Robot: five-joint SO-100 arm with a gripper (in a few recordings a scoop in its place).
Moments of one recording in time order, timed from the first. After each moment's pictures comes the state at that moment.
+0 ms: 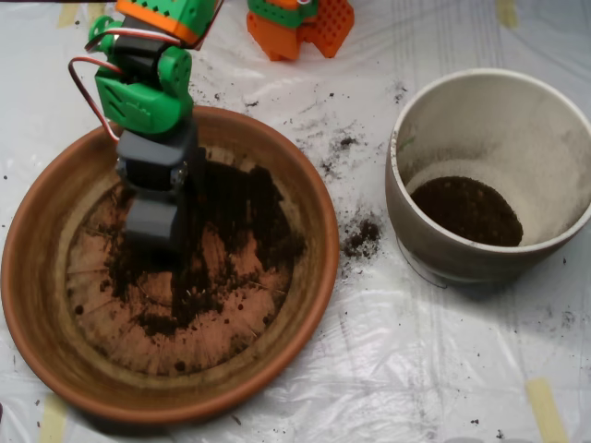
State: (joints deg) arm 34.5 86.0 112.0 51.2 -20.5
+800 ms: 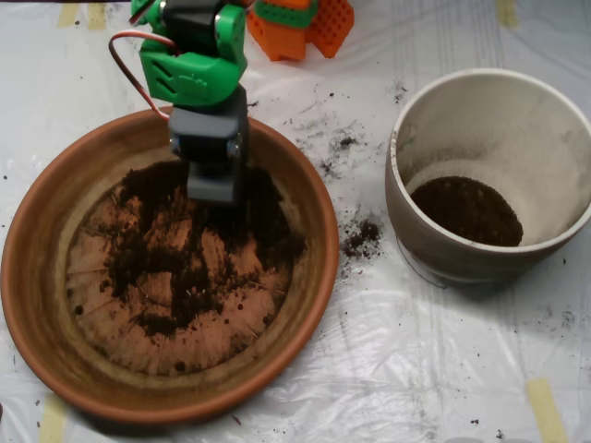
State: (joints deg) arm 23.0 99.3 112.1 65.9 -13.7
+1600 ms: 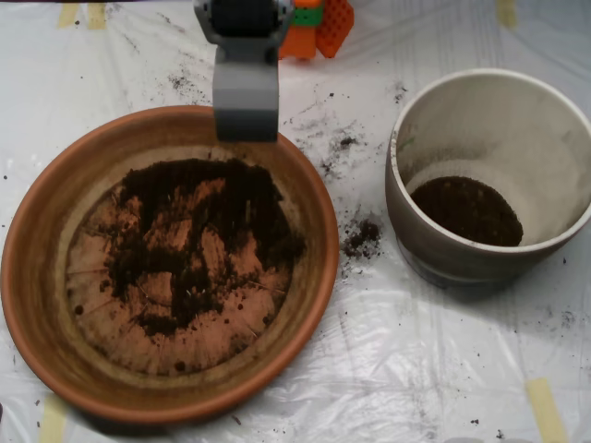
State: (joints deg) arm 11.2 108.7 76.6 88.6 -10.2
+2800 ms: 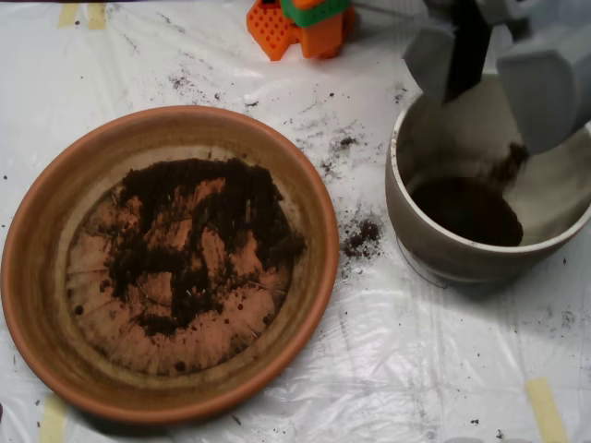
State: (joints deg) arm -24.7 89.8 50.4 99.9 -10.4
